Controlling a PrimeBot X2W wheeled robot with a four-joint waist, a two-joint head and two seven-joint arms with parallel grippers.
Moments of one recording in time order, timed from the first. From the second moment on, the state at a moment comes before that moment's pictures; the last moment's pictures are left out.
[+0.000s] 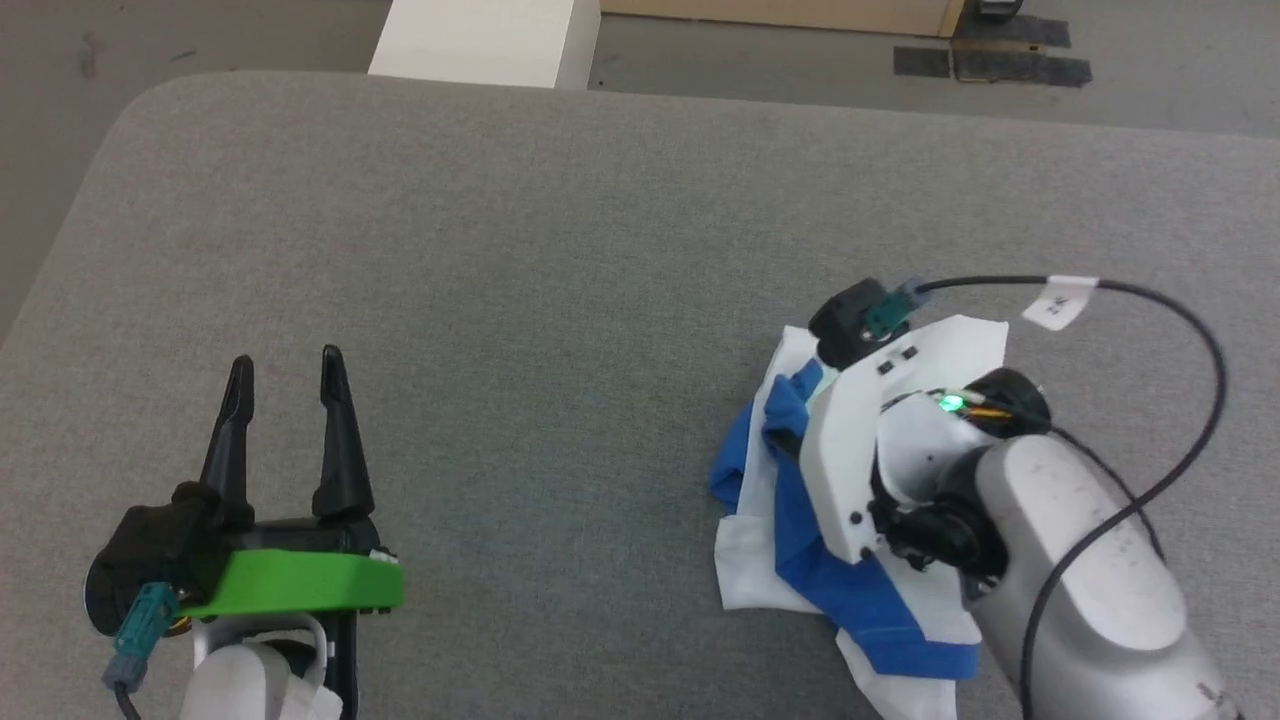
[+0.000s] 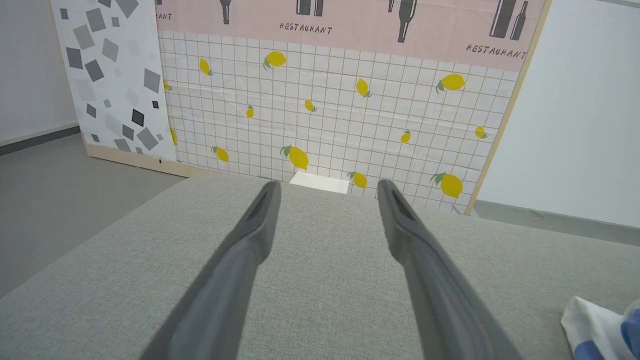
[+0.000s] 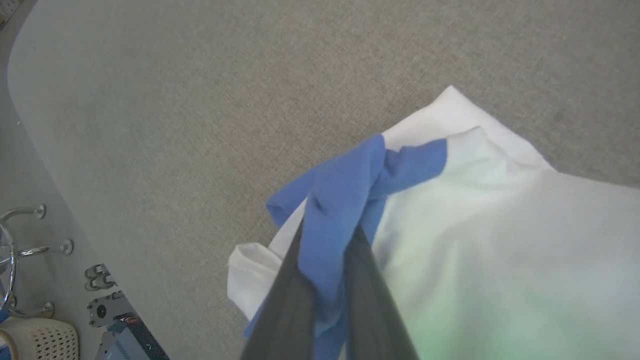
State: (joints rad) left arm -0.07 0.05 0.06 -0.08 -0.21 -0.07 -0.26; right arm -0.49 -0.15 0.40 0.19 0.44 0.13 0.85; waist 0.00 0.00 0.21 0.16
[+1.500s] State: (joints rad) left arm -0.06 0.05 0.05 -0.07 -0.17 -0.07 -0.26; right arm -0.23 -0.07 0.15 0.14 0.11 0.13 0.69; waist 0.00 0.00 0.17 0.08
